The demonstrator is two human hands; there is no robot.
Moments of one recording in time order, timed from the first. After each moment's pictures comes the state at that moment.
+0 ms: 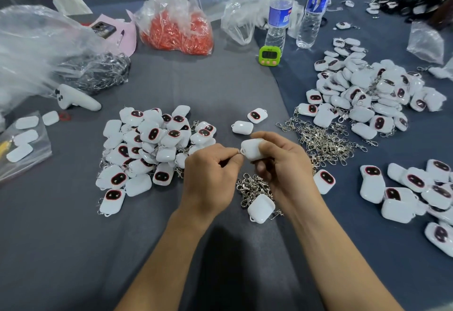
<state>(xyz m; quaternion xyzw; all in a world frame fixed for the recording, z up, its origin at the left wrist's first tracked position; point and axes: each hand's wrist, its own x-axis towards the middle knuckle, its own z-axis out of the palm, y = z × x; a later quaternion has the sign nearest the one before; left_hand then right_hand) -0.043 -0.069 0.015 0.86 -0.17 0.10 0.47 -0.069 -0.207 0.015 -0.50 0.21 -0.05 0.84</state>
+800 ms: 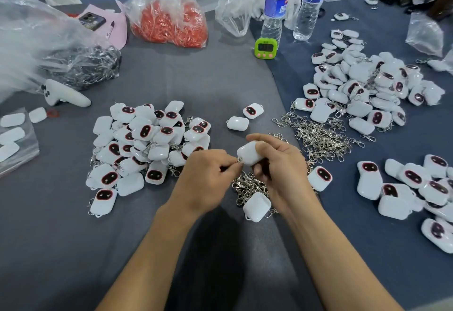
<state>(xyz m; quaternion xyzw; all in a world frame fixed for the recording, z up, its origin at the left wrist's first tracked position) -0.027 -0.061 0.000 0.87 -0.28 -0.01 0.40 -0.067 -0.209 0.002 -0.52 0.25 -0.06 0.81</state>
